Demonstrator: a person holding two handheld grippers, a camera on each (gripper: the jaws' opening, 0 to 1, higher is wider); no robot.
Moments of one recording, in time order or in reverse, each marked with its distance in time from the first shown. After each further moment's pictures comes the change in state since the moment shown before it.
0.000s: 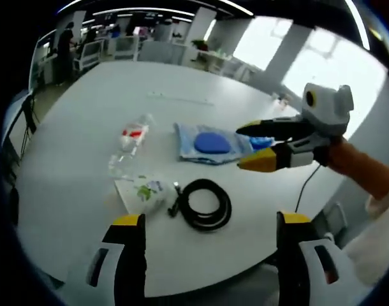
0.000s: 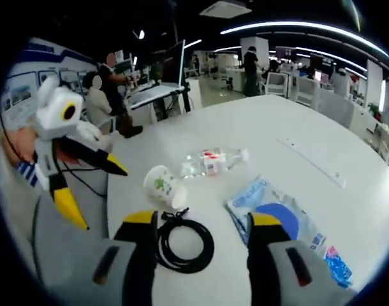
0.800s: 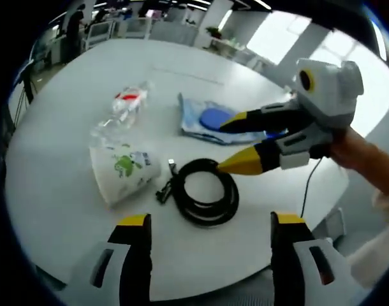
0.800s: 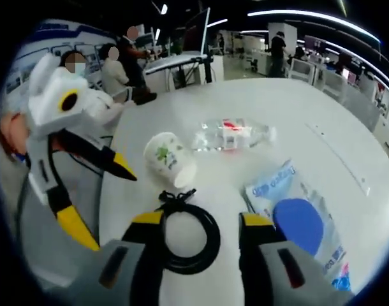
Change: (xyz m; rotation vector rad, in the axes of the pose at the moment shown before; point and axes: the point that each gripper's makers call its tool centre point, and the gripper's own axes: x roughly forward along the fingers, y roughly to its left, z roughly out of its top) left arm 0.054 0.003 -0.036 -0.098 0.084 0.033; right arm 0.053 0.005 -0.041 -0.106 0.163 0.110
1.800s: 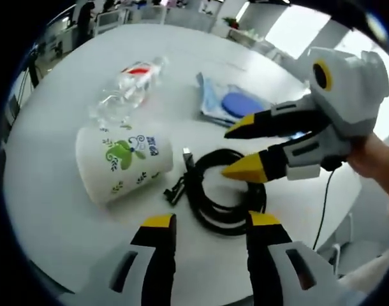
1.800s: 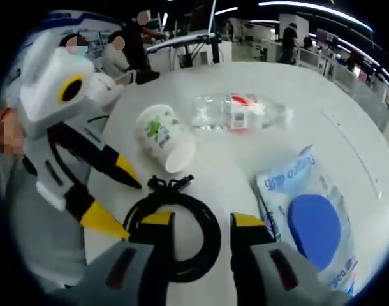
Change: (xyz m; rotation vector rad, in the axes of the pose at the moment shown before) left arm 0.038 0.026 -0.012 -0.053 0.080 0.102; right arm 0.036 -0.003 -0.024 -0.032 0.097 0.036
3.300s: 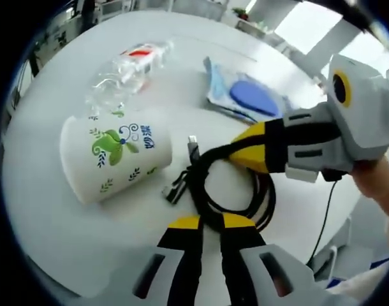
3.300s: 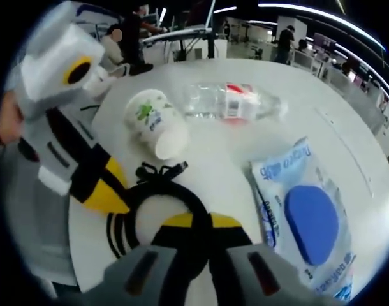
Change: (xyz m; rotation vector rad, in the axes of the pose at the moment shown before) left arm 0.009 -0.001 -0.003 -0.050 0.058 0.020; right arm 0.005 -0.009 -0.015 -0.030 0.010 -0.084
